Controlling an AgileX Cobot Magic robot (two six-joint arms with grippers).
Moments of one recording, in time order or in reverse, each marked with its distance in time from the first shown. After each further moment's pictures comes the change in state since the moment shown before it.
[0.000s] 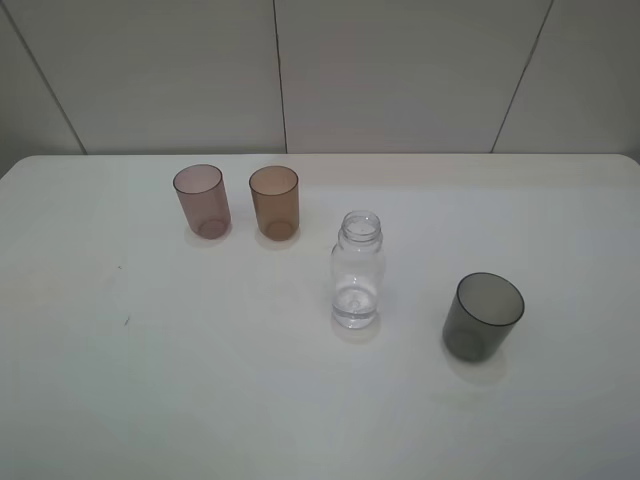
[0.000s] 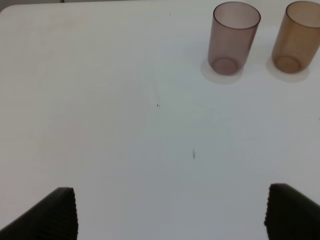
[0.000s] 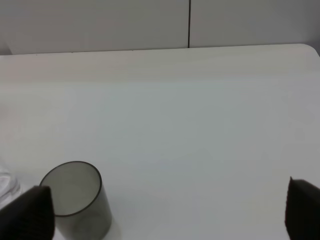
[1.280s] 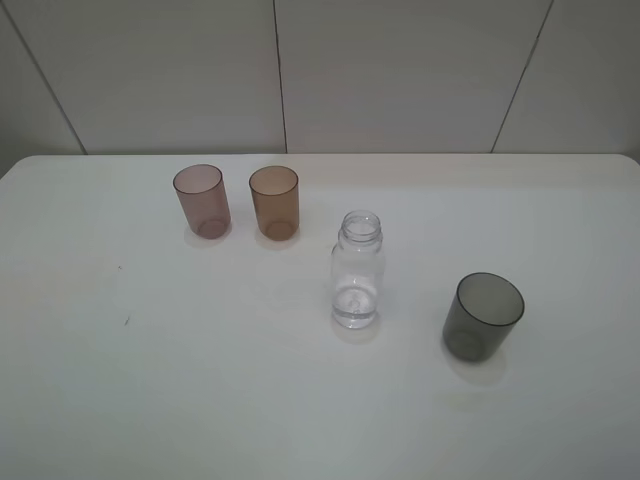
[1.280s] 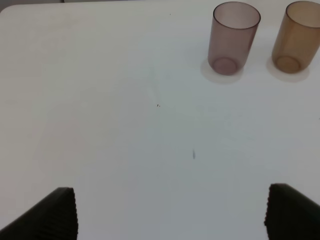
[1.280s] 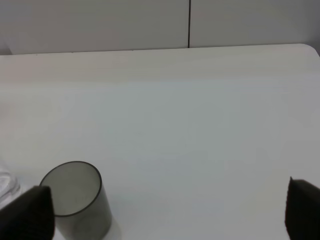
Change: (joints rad) left arm 0.000 0.000 0.000 0.000 0.000 0.000; right arm 0.000 0.000 0.000 0.000 0.000 0.000
